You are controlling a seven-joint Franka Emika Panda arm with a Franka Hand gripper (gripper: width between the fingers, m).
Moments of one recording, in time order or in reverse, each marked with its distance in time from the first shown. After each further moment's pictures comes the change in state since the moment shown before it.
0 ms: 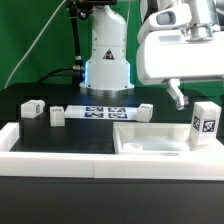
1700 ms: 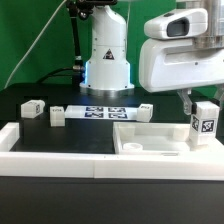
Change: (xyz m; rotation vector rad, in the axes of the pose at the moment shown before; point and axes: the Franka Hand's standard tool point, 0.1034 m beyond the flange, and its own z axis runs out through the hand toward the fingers) arm -0.008 0.003 0.009 0.059 -0.562 0.078
